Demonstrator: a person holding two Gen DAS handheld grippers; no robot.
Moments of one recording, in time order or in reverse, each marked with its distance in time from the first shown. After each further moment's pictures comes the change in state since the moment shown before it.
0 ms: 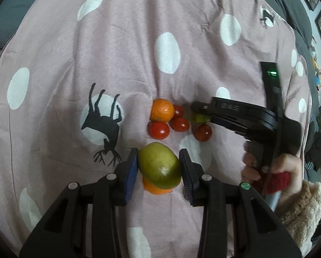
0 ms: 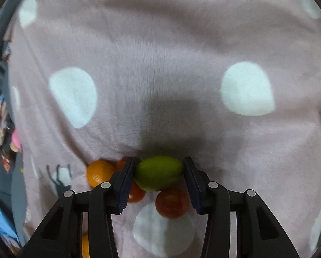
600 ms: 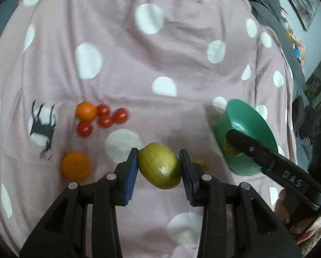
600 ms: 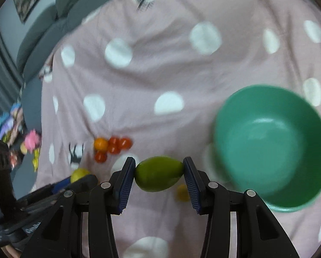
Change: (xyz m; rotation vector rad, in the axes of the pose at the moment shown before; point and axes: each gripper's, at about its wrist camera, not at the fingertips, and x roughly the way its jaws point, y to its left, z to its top) left arm -0.006 -0.132 -0.020 0.178 -0.017 -0.052; right arm -0.160 -0.057 -0.073 -0.007 -0.277 -0.044
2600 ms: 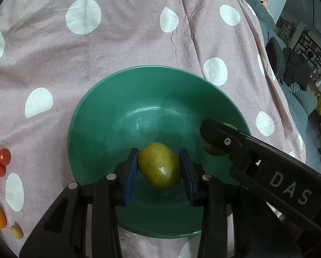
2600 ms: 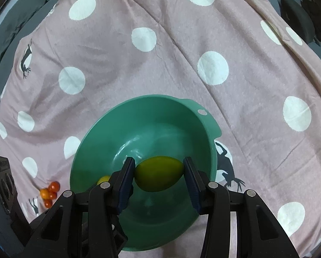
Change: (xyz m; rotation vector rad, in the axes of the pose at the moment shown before) left arm 0.130 -0.185 0.003 0.315 0.131 -0.123; right arm -0.035 -0.176 0.022 0.346 -0.034 -0.245
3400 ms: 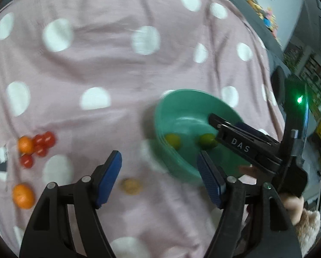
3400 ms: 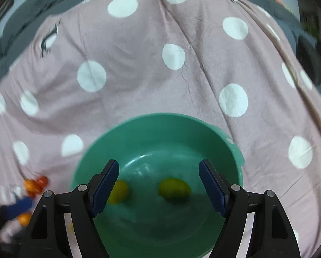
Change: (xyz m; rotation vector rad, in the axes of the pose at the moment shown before) left arm -0.096 0.073 -0.031 -0.124 -0.127 0.050; right arm 0.006 0.039 -0.010 -0.225 -0.153 -0.077
